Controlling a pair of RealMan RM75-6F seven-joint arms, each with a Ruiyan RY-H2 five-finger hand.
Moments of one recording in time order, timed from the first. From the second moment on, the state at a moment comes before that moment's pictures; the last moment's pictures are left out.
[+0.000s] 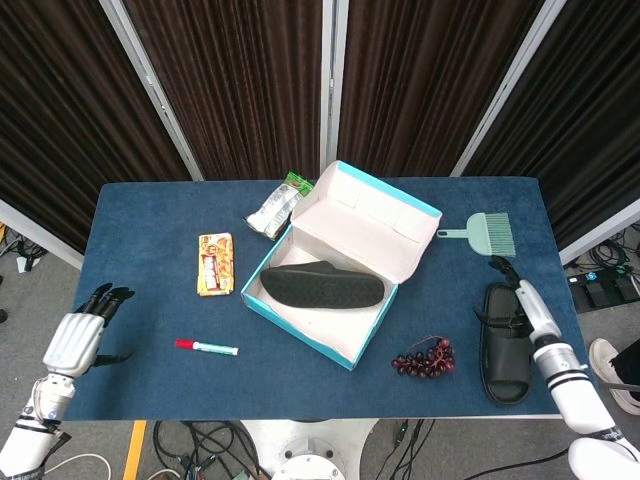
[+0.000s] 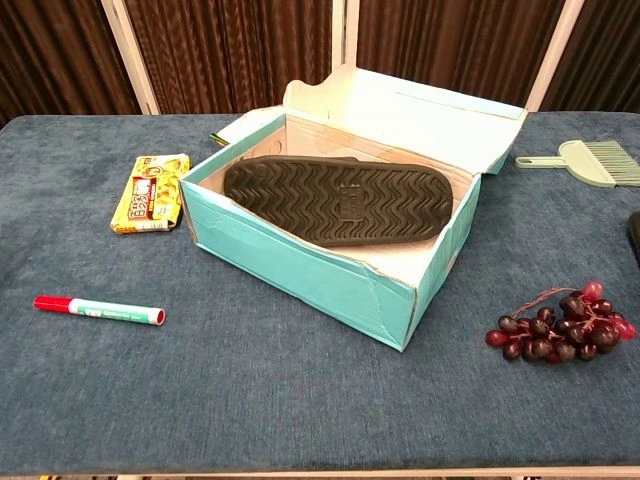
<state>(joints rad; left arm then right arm) -0.22 -1.29 0.00 -1.40 1.55 1.36 -0.14 0.37 -1.08 0.25 -1.75 -1.06 0.85 0.48</state>
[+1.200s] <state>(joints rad) -0.20 -1.27 0.00 -1.36 1.53 1.39 -0.20 1.03 -1.60 0.29 -1.56 -0.62 0.86 -0.41</state>
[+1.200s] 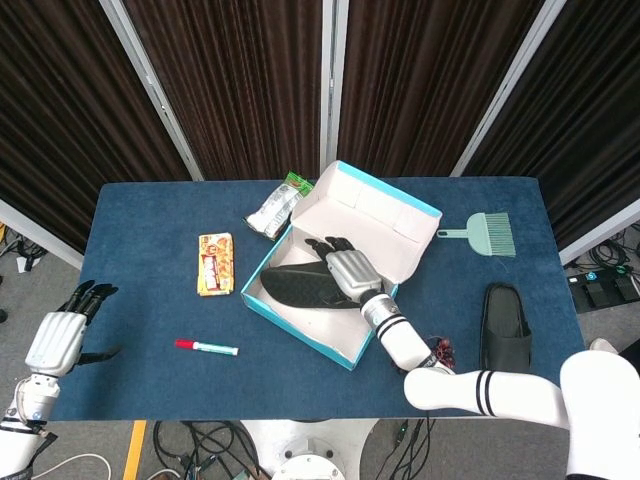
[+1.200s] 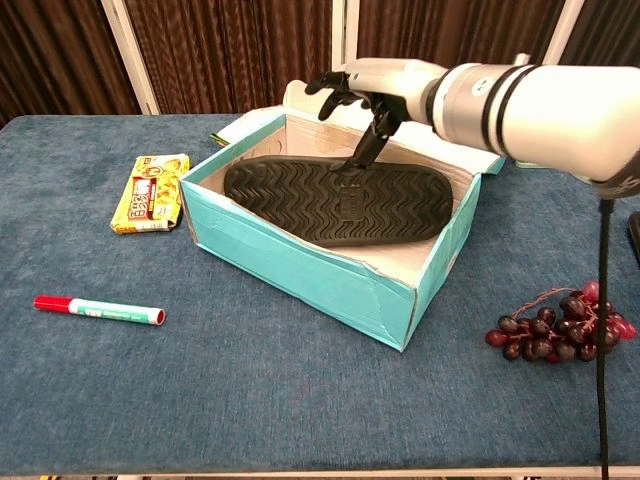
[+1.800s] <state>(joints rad) -0.19 -1.27 -0.01 -1.33 1.53 1.40 -0.23 1.15 -1.74 0.26 -1.41 -0.48 0.86 -0.53</state>
